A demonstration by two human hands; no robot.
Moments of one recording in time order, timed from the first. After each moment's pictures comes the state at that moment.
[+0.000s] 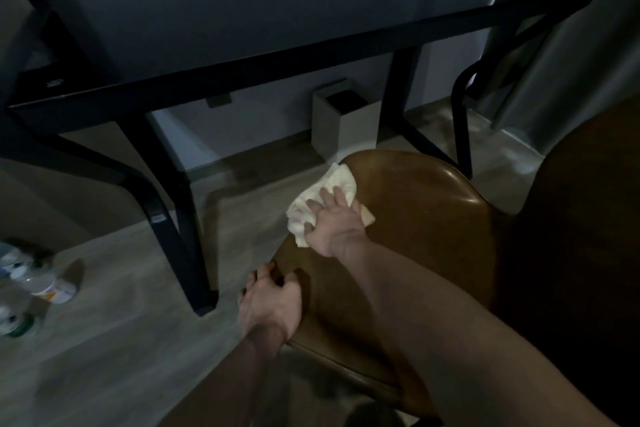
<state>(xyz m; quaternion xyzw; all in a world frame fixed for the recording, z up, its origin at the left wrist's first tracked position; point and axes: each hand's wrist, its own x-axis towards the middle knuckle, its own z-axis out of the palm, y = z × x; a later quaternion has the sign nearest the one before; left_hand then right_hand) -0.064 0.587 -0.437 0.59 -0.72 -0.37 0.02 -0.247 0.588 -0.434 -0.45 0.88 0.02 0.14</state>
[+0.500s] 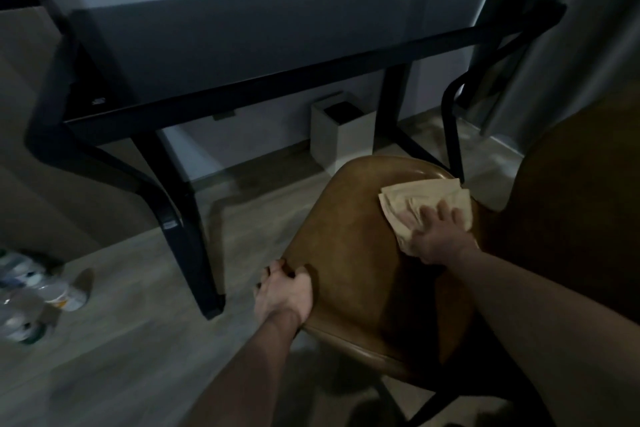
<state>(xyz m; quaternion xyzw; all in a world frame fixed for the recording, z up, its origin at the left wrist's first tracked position) -0.060 0.591 -0.422 0.58 -0.72 -0.39 0.00 -0.329 0.748 -0.417 -0.22 0.95 -0.02 0.21</state>
